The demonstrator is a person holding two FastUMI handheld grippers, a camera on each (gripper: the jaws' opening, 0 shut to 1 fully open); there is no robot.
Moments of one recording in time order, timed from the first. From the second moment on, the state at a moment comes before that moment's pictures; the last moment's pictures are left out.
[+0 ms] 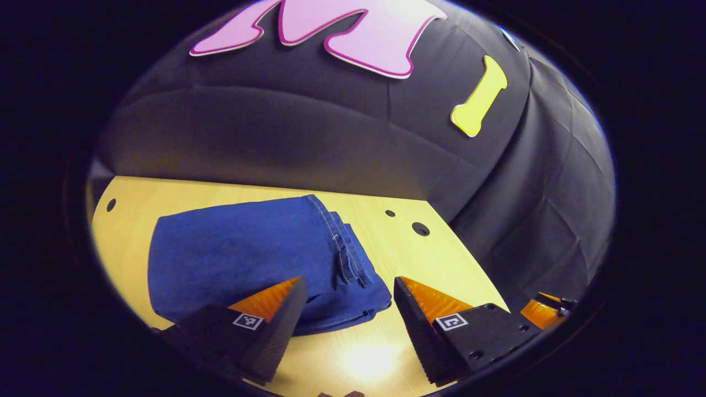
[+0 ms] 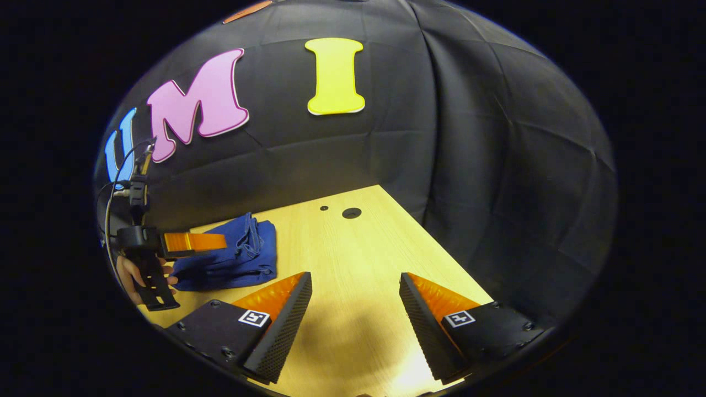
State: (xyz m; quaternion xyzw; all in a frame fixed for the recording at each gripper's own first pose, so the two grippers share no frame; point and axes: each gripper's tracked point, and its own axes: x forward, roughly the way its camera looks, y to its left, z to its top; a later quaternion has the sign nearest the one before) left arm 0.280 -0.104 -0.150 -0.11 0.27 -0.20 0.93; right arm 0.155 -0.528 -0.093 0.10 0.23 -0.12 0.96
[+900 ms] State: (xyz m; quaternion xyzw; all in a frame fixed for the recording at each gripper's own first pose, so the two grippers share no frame) left arm -0.051 0.138 0.075 -0.07 0.03 -0.06 1.00; right arm -0.010 -0.416 0.151 0.04 0.05 -0.06 1.00
